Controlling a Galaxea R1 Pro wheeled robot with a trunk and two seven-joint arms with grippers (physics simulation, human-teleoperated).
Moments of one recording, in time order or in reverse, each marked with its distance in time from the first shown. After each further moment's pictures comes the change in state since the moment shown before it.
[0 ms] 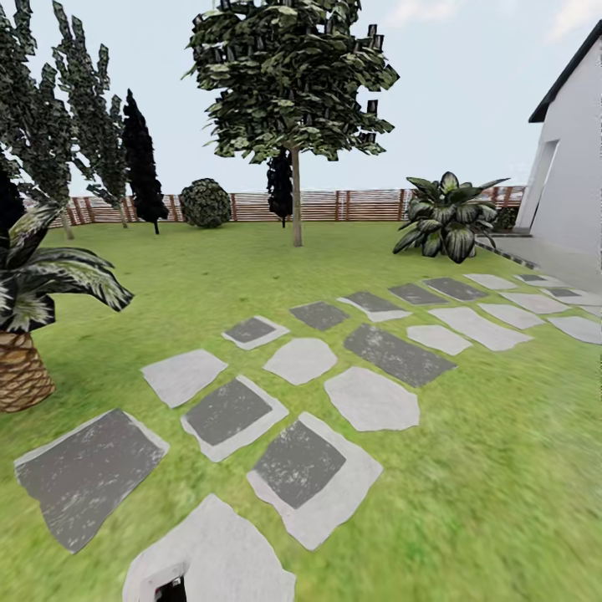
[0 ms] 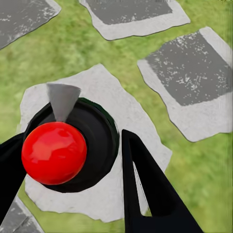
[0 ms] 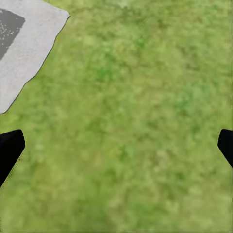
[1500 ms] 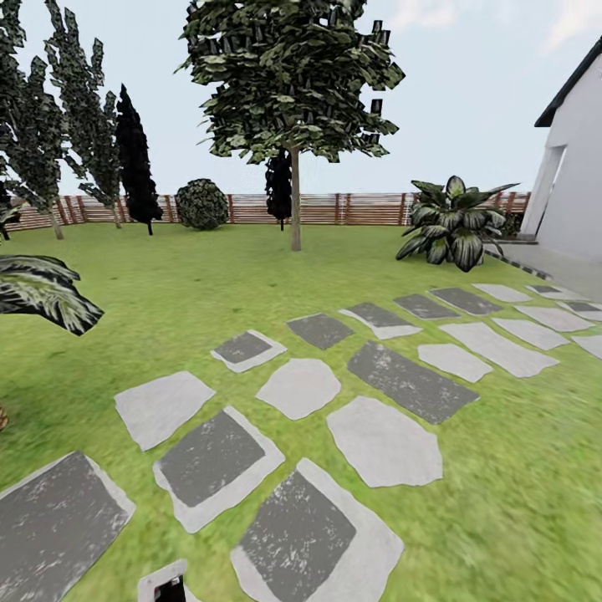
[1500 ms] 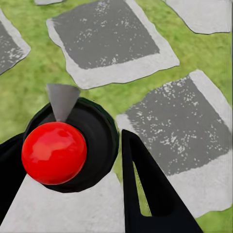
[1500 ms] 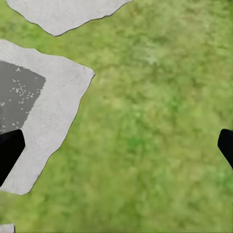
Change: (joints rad) left arm -0.001 0.000 0.008 0.001 0.000 -0.003 0.000; right arm 0.000 0.001 -0.002 0.006 -0.008 0.000 -0.001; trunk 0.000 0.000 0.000
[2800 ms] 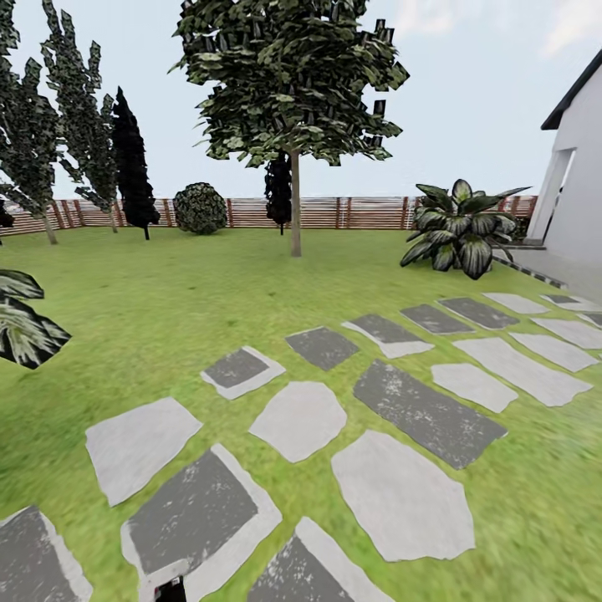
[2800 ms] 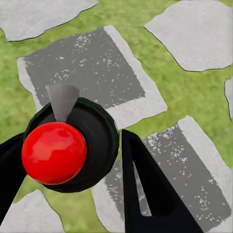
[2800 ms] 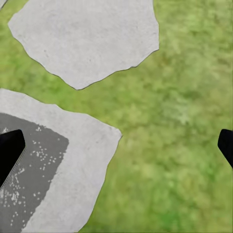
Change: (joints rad) left arm 0.000 -0.001 -0.001 0.000 -0.001 -0.001 0.001; right arm 0.000 -0.001 0.000 0.000 0.009 0.000 0.000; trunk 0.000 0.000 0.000
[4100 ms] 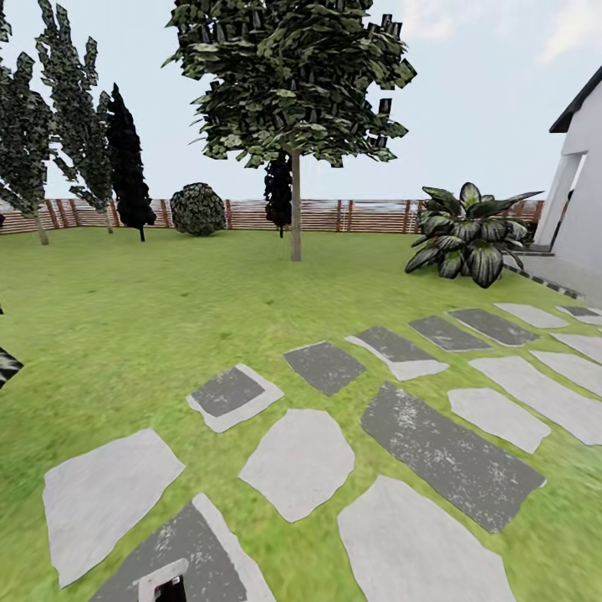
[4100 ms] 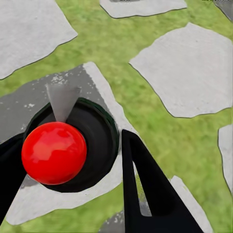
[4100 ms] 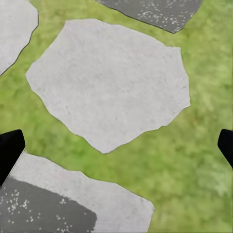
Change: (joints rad) left arm 0.000 0.000 0.001 -0.001 0.001 -0.001 0.000; right arm 0.000 0.000 0.000 0.000 0.001 0.000 0.000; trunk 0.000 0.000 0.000
